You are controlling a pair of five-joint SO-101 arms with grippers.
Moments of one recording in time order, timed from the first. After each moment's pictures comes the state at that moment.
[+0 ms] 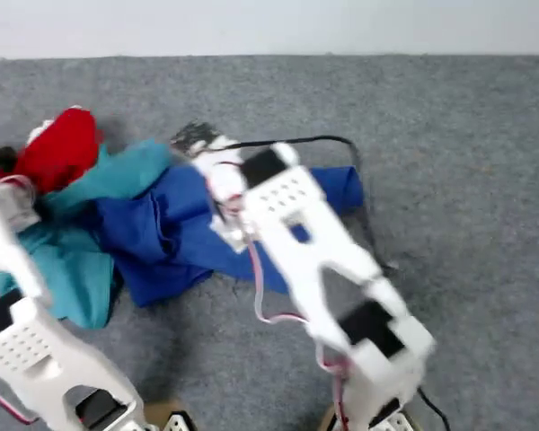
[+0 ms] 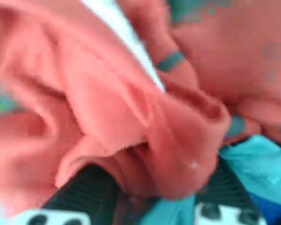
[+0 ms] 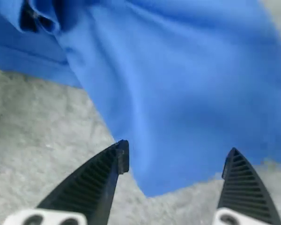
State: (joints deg) left arm -45.1 27.8 -11.6 73.6 2.9; right arm -38.2 17.1 -17.8 89.5 13.5
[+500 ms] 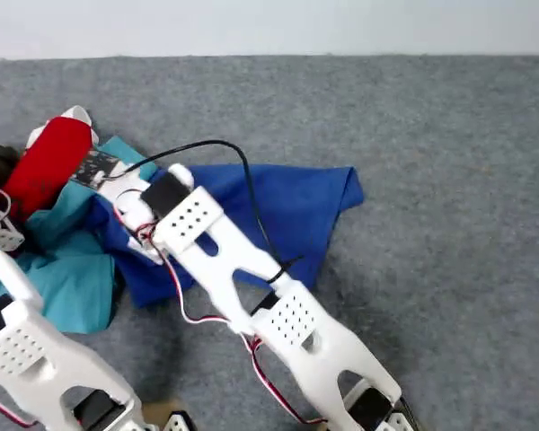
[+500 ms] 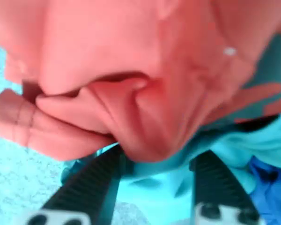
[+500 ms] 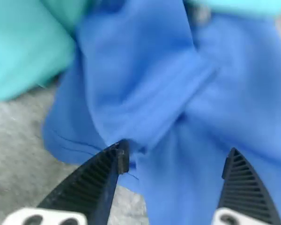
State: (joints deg) left arm -46.6 27.9 -21.1 98.2 5.9; right arm -52.0 60.4 -80.3 100.4 13.2
